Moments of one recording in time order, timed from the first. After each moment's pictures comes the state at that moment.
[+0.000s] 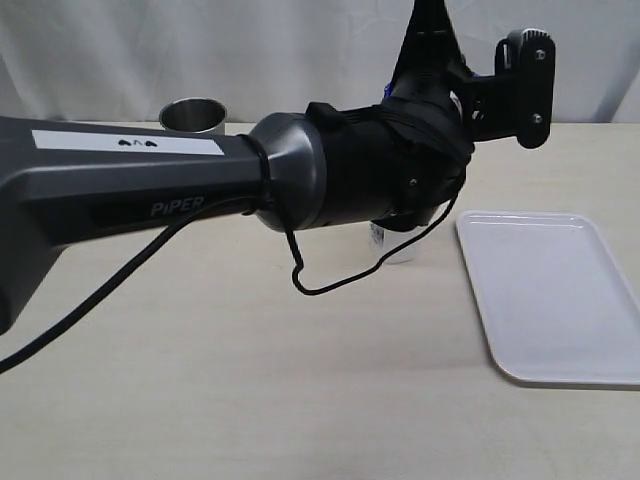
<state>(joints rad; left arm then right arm) -1.01 2.15 -1.72 1.65 0.70 -0.51 -0.03 0.00 0.00 -0.01 0.35 -0.09</state>
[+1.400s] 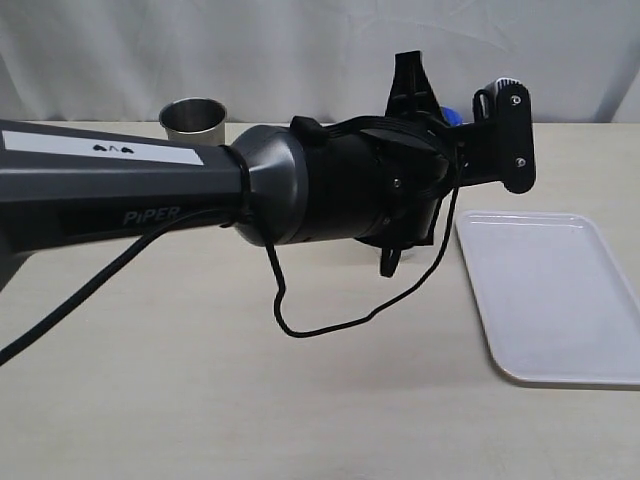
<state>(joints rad) -1.02 2.12 -1.62 1.31 0.61 -0.36 -0.03 0.00 0.00 -0.01 0.35 -0.09</state>
